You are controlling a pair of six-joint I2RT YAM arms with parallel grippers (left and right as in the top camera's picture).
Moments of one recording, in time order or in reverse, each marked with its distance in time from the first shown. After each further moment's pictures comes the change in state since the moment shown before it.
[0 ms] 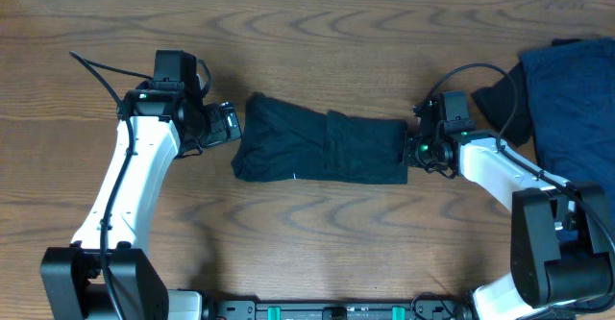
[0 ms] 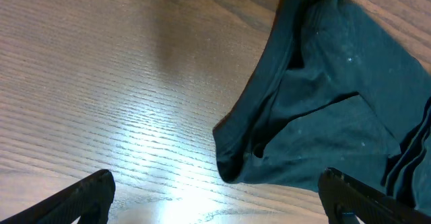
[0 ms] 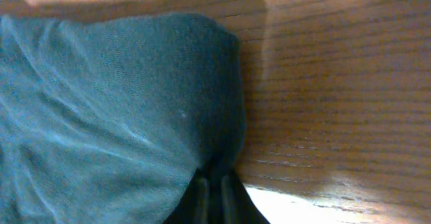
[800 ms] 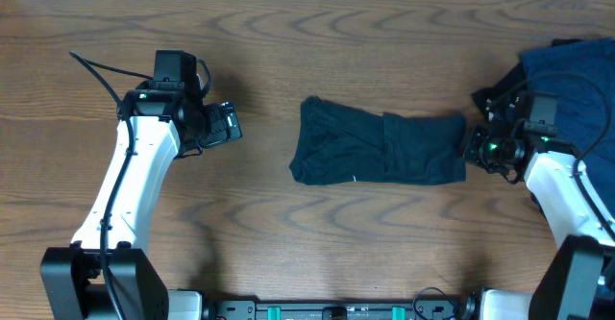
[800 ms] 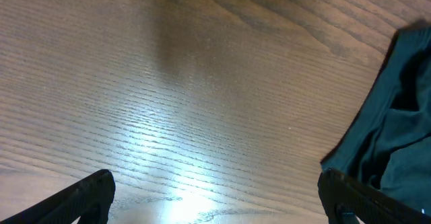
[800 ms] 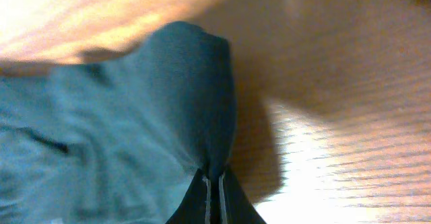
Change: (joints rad) left arm 0.000 0.000 0.000 0.000 0.000 0.000; right arm -0.353 -0.216 0.013 -0.196 -0.077 -0.111
